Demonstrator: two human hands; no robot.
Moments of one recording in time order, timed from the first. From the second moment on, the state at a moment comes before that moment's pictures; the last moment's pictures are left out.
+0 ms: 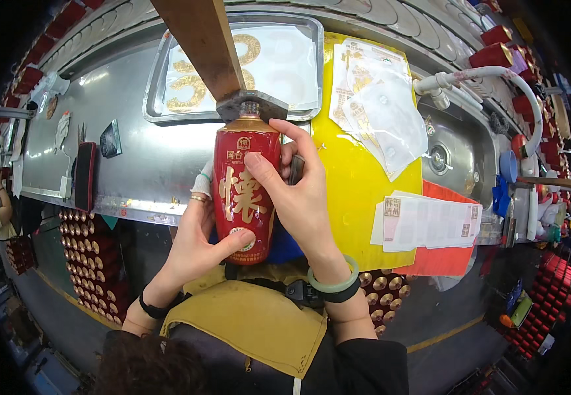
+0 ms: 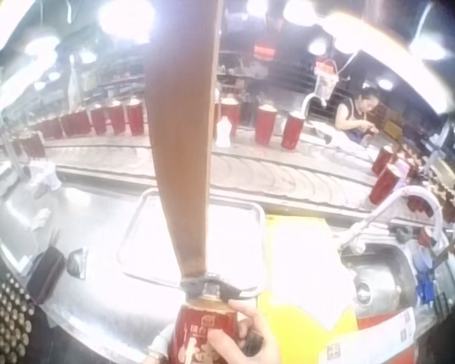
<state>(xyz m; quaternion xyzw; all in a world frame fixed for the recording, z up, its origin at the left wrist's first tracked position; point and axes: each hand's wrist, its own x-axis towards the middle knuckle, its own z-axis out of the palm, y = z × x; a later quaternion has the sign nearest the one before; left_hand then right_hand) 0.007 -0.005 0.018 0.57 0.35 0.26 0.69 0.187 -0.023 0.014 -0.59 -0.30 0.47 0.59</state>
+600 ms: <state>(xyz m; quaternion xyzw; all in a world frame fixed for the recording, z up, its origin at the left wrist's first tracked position) -0.002 0.001 0.007 0.42 0.30 0.33 0.79 0.195 -0.025 0.013 -0.61 -0.39 0.41 0.55</state>
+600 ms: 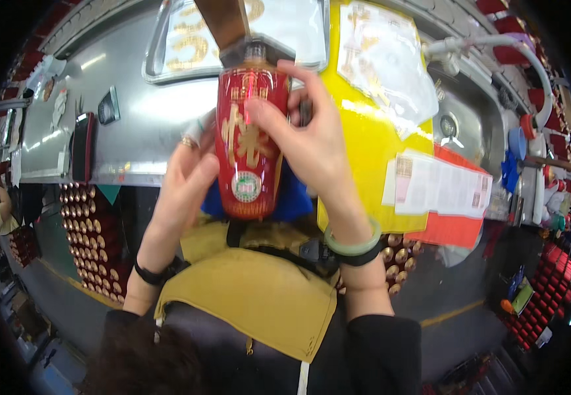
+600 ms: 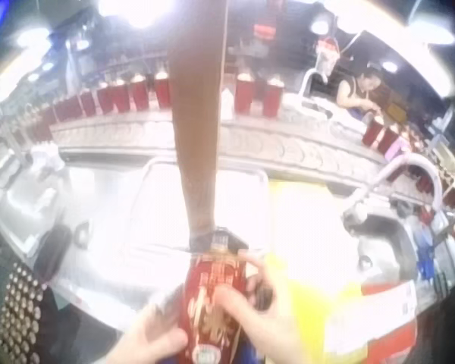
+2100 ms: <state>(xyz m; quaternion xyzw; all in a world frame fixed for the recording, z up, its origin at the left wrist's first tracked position) -0.004 -0.014 0.005 0.51 0.32 0.32 0.73 0.195 -0.026 0.010 -0.59 -0.38 0.42 0.57</state>
